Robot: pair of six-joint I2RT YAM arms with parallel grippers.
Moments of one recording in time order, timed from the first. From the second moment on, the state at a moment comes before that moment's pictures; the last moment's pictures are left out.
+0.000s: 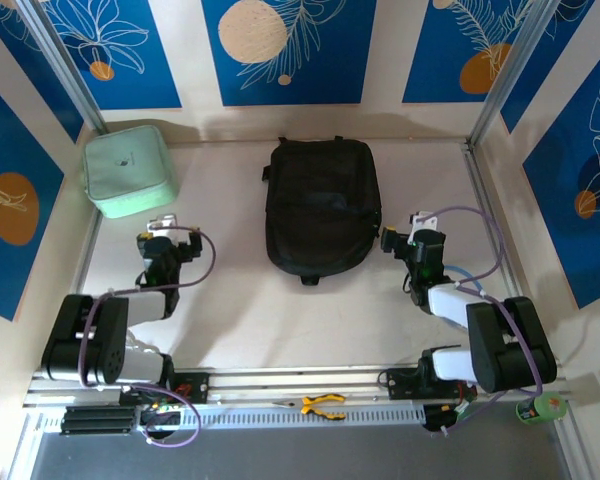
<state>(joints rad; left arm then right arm) -0.08 1.40 0.30 0.79 -0.23 -0.01 0.13 1.31 0.33 0.57 0.19 0.12</state>
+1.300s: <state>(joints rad) -0.08 1.57 0.36 0.85 -0.08 0.06 0.04 1.52 0.38 0.76 0.06 0.11</state>
